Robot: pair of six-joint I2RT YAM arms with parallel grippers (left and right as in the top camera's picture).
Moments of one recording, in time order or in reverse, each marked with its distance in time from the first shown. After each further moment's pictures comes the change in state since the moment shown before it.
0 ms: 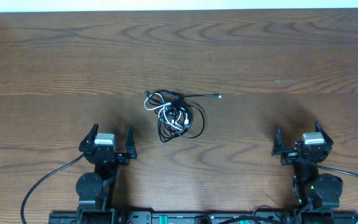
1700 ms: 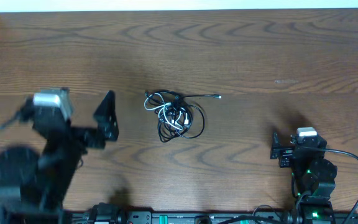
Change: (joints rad) left arm 0.000 0.689 1.219 -0.617 0.141 -0.166; right arm -0.043 0.283 0.000 -0.001 0.000 0.000
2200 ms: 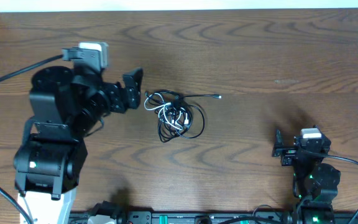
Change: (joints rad) left arm -0.116 0.319 0.099 -0.053 0.047 -0.003; right arm -0.005 -0.113 0.000 0.001 0.000 0.000
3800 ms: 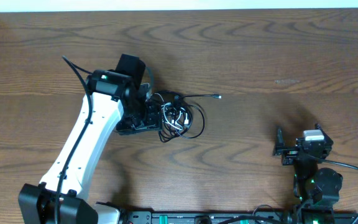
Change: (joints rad) left arm -0.132 0.514 0.000 -0.566 0.005 -0.177; right arm 0.000 -0.075 0.000 0.003 -0.021 0.009
